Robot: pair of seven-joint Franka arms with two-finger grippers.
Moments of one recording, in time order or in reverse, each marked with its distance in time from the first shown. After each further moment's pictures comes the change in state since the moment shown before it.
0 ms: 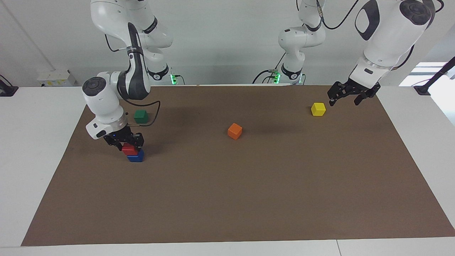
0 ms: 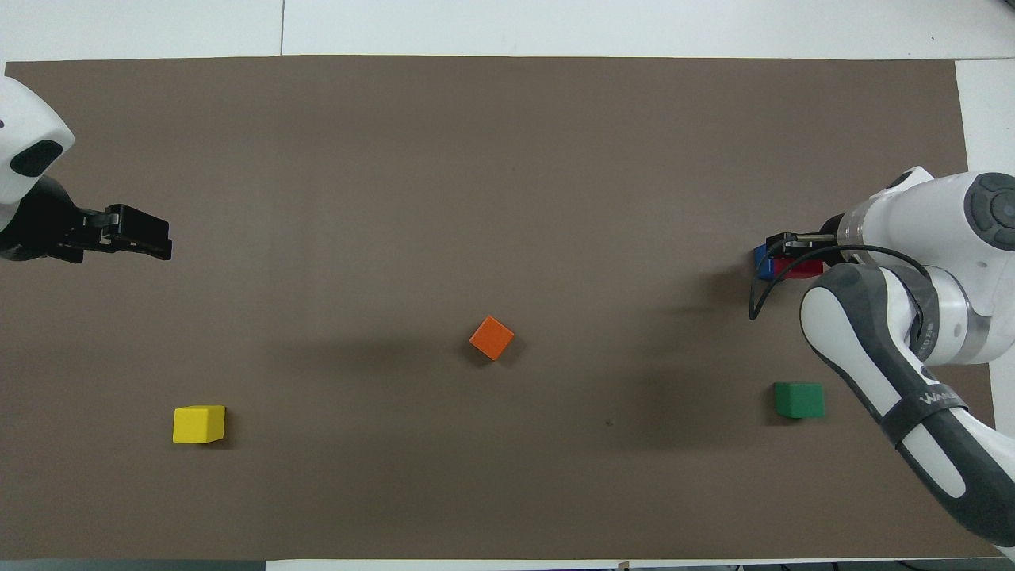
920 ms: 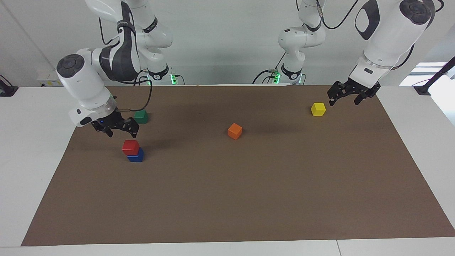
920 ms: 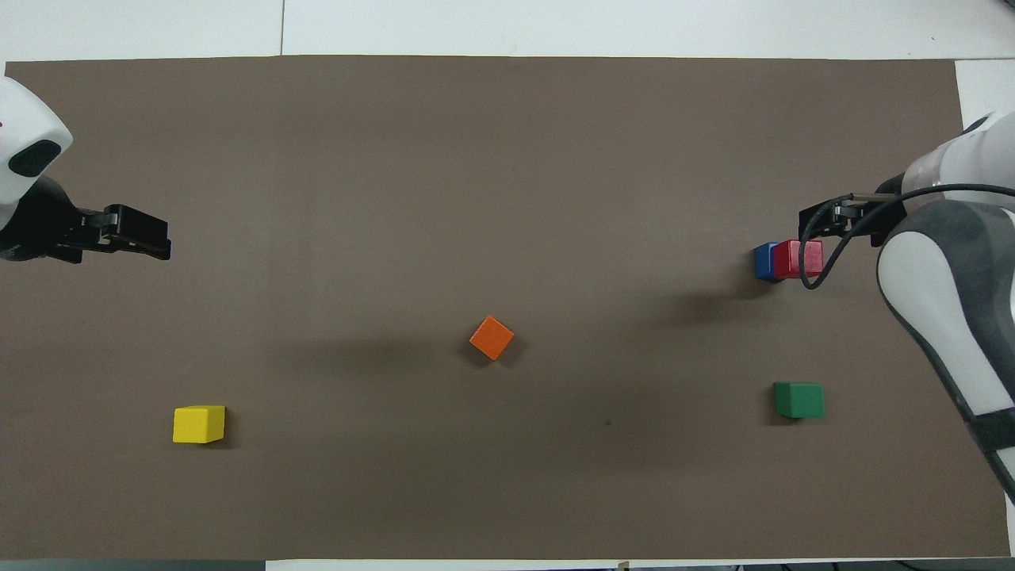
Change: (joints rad) left arm 0.000 -0.001 0.000 0.000 0.000 0.000 0.000; right arm 0.002 -0.061 0.005 0.297 0.050 -0.457 -0.003
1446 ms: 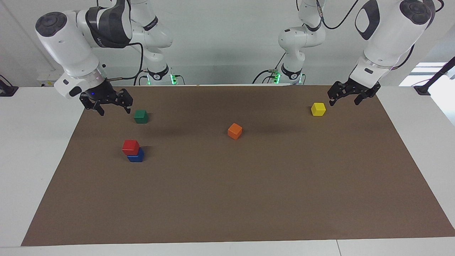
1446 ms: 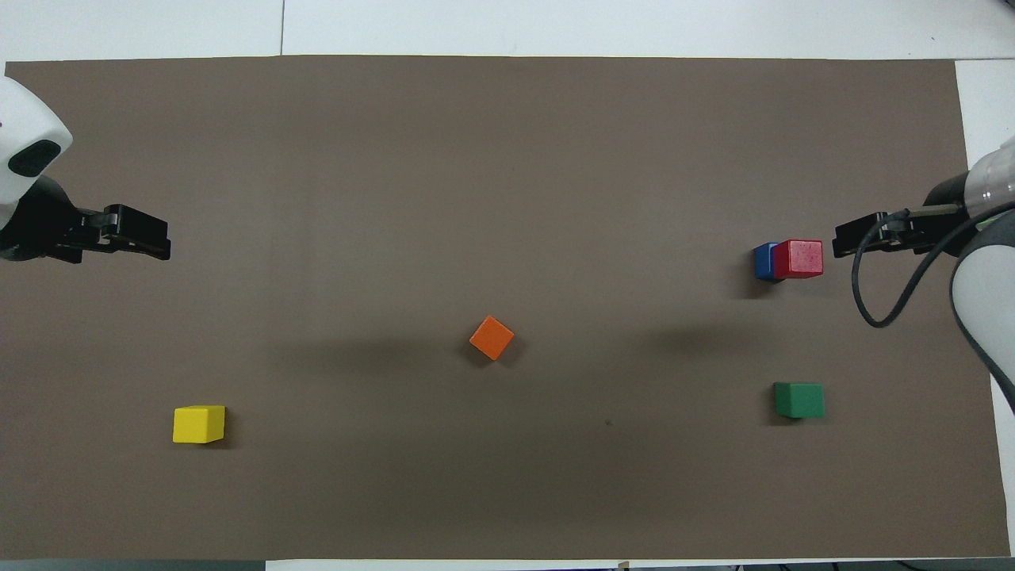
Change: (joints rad) left arm 0.000 0.000 0.000 0.000 0.000 0.000 0.000; right arm -0.009 -0.111 -0.008 0.052 0.001 -0.180 -0.176
